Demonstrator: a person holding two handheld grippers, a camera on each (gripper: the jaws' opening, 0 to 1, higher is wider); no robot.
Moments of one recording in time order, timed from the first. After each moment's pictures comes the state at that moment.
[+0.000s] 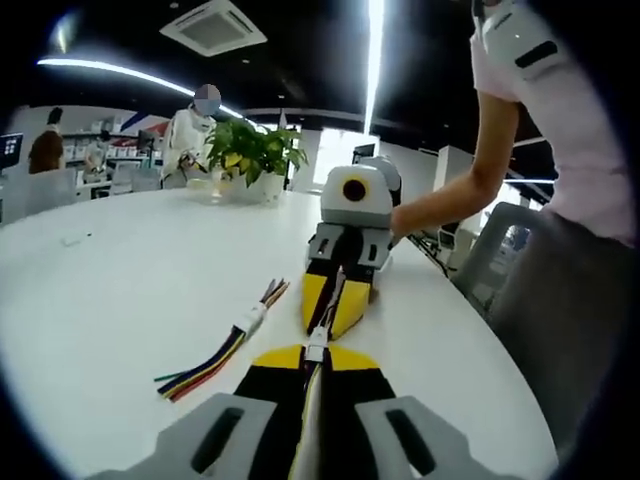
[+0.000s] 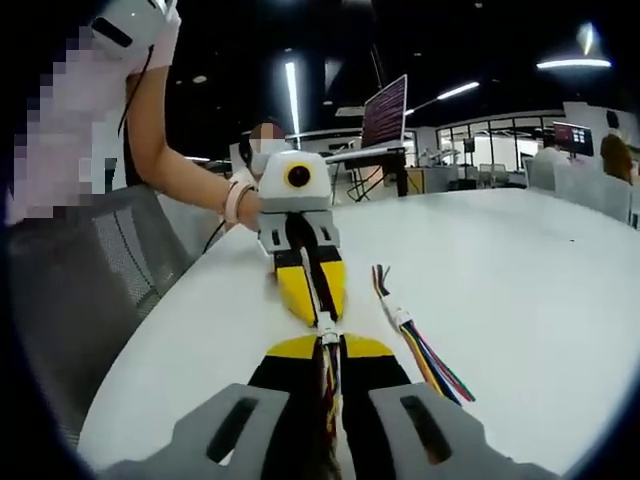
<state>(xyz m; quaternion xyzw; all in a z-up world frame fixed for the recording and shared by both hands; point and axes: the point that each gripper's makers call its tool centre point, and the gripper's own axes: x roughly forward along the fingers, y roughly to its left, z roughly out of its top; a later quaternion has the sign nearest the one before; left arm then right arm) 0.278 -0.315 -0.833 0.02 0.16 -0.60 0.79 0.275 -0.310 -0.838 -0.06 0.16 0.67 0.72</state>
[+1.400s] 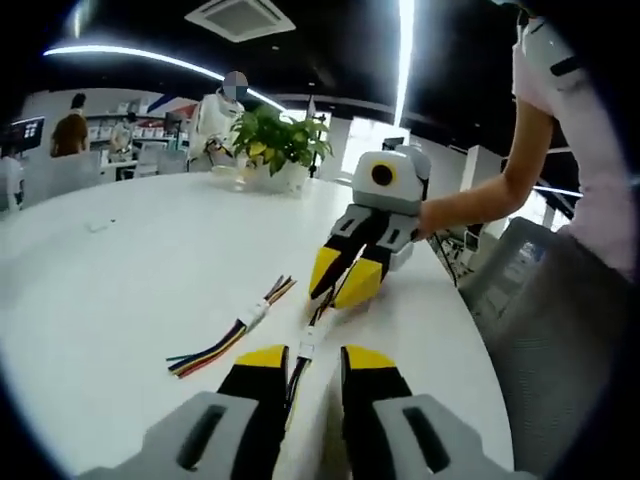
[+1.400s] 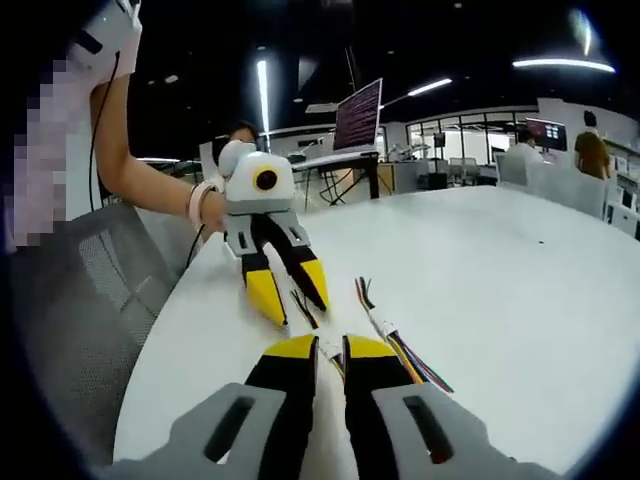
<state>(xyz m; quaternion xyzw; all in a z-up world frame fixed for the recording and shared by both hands) 0.278 -0.290 -0.821 0.03 0.21 -0.54 0.82 0.281 -0.326 -0.817 -0.06 0.18 0.62 0.76</state>
